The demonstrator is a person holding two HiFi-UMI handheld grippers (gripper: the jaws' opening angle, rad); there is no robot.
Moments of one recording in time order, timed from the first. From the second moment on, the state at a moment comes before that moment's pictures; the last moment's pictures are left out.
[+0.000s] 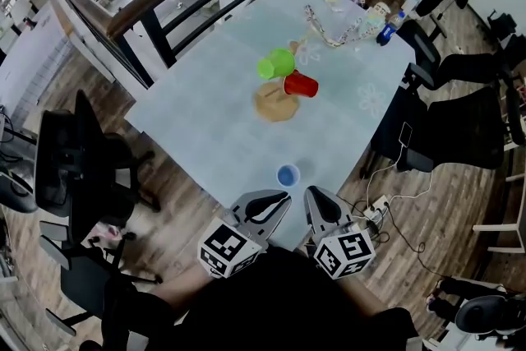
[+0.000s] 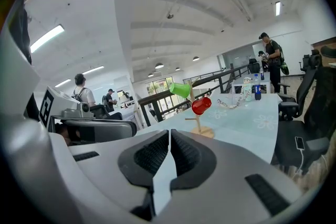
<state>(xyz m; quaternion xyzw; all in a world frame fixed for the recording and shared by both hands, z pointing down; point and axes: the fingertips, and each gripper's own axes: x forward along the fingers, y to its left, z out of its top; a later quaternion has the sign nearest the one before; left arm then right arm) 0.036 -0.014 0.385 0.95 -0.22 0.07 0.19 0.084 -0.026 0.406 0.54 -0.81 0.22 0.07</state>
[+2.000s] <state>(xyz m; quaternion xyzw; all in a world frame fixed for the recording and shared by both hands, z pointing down) -0.032 -0.055 0.440 0.92 -0.28 0.10 0.27 0.091 -0.055 0.662 0.53 -0.74 0.30 0.28</state>
